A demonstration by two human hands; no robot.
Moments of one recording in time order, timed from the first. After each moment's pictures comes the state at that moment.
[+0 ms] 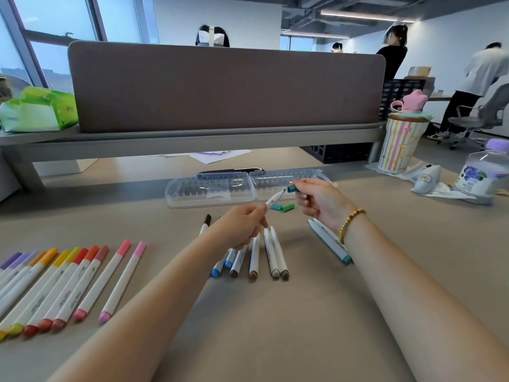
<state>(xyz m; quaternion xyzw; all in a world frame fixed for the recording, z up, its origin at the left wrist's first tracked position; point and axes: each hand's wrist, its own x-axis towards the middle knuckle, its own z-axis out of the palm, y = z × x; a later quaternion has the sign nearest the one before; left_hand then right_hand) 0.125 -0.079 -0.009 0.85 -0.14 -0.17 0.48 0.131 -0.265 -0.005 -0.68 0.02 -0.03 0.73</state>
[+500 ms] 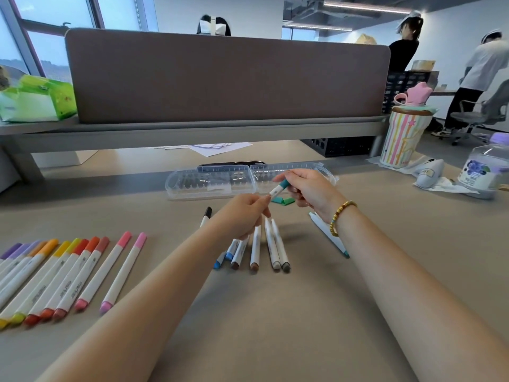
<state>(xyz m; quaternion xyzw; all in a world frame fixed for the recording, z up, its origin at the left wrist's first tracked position) 0.122 -0.083 -0.006 0.85 -0.14 -0.15 0.48 0.128 -0.243 0.002 -0.82 -0.02 -0.07 0.57</state>
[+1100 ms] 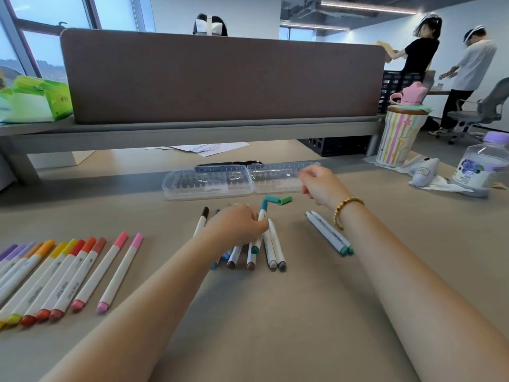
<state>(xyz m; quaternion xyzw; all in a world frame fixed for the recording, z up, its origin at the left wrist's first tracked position) 0.122 -0.083 -0.014 0.97 -0.17 -0.08 0.18 0.134 -0.264 0.005 -0.89 0.08 -0.12 0.42</state>
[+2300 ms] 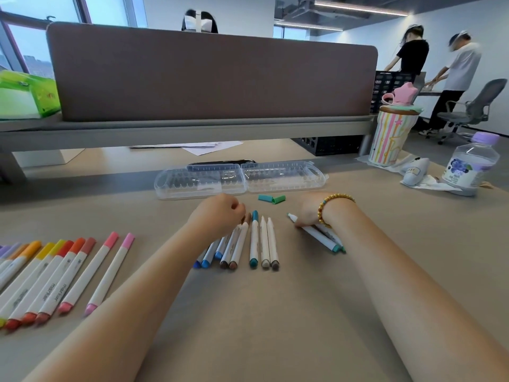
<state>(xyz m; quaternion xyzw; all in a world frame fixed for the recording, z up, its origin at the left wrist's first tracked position) 0.150 -0.070 -0.026 0.96 -0.17 0.01 0.24 0.121 -0.257 0.003 -0.99 0.07 0.13 -0.04</state>
